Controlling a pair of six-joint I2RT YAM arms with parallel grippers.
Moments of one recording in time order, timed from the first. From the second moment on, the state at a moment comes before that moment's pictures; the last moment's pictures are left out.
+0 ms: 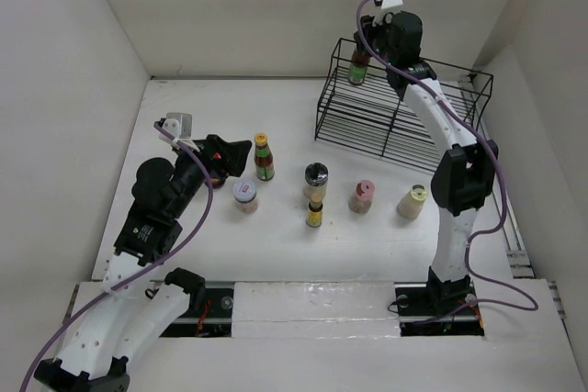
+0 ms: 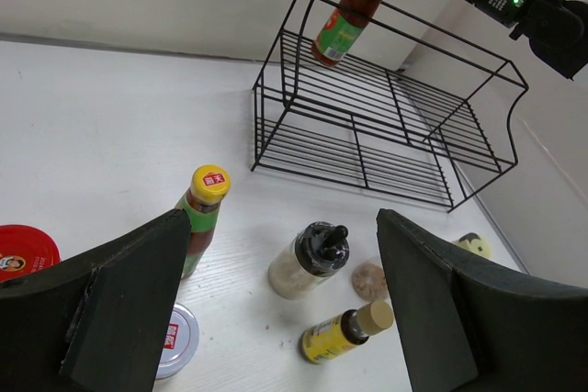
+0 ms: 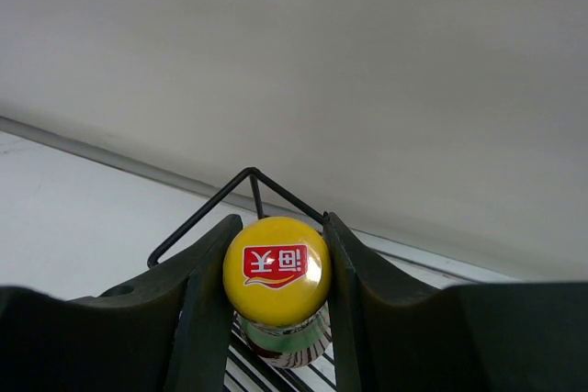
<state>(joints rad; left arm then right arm) -0.40 0.65 0.83 -0.19 0.05 -0.44 0.25 2.05 2.02 -0.02 -0.07 -0.02</state>
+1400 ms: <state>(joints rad) -0.40 0.65 0.83 -0.19 0.03 -0.44 0.69 1.55 1.14 0.32 -0.29 -0.08</state>
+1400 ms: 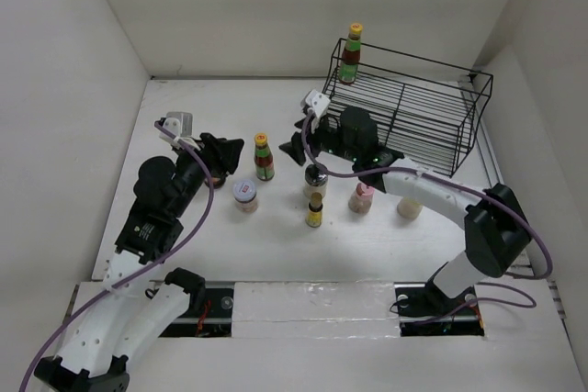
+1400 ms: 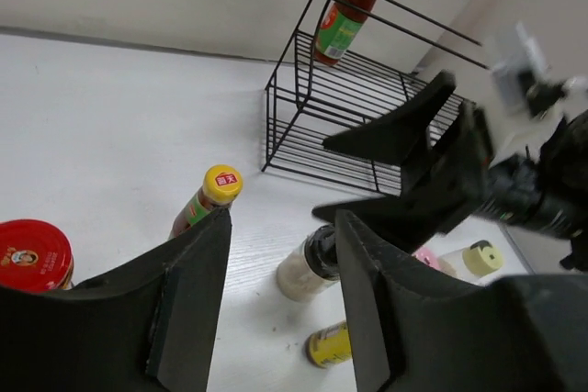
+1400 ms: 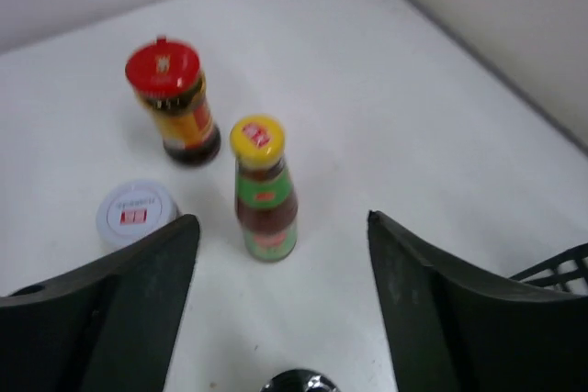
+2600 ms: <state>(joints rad) -0.40 0.62 0.83 -0.21 -0.02 -0.44 0.75 2.04 1.40 0.50 -0.39 0.00</state>
